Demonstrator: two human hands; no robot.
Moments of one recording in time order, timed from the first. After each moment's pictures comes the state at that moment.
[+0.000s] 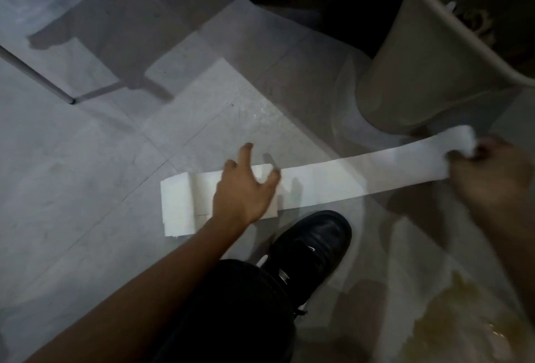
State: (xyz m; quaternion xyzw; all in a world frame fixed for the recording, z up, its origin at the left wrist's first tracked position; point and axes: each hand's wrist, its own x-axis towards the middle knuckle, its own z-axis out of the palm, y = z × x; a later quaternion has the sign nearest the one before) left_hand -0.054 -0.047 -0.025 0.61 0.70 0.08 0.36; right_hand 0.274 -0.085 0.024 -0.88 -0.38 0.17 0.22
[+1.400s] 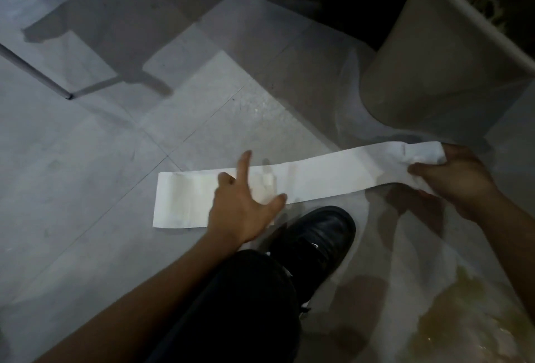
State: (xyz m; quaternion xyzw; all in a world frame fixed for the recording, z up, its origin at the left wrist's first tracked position) left_hand -0.071 -0.074 -0.031 0.60 0.70 0.04 0.39; right_hand 0.282 -0.078 -0.014 -0.87 -0.31 0.36 0.14
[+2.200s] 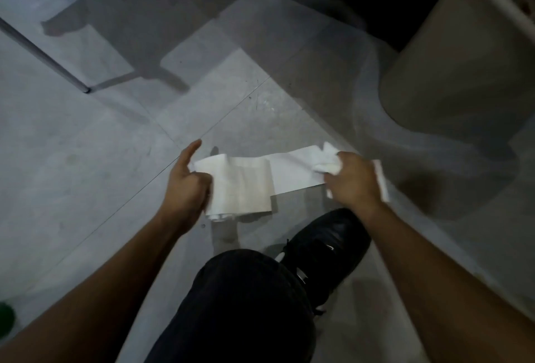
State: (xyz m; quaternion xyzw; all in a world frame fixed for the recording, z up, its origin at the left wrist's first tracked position) left_hand -0.163 -0.034 -0.030 0.31 0.74 0.26 0.54; right_hand 0.123 -0.049 -0.051 -0.81 -0.46 0.36 0.07
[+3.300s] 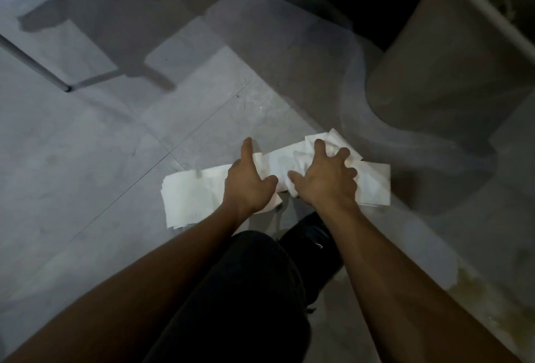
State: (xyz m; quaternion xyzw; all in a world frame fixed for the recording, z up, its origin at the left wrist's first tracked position) left_hand -0.062 -0.037 -0.065 0.56 0.70 0.07 0.44; right_hand 0.088 -0.046 -0.044 -0.83 -0.47 0.30 -0.07
